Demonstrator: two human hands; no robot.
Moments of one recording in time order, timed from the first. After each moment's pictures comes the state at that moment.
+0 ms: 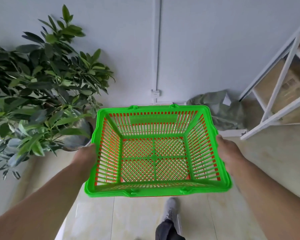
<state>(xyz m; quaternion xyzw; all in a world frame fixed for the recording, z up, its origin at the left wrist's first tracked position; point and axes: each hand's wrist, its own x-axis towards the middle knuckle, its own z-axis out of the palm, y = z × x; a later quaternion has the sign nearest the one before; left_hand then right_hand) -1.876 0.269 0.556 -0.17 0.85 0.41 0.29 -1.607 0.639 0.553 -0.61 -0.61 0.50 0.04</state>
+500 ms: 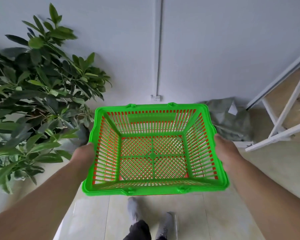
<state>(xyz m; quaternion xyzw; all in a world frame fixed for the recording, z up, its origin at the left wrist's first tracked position) -1.926 0.386 0.580 -0.24 0.82 0.43 0.29 -1.700 0.745 0.541 -0.60 -0.62 0.51 0.03</state>
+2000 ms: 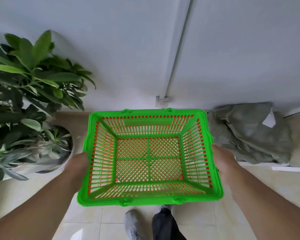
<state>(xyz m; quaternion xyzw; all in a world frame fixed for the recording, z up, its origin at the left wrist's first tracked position) -2.189 0.522 0.374 -0.31 0.81 0.38 0.32 -1.957 0.886 0.301 -0.65 -0.57 0.50 -0.08</state>
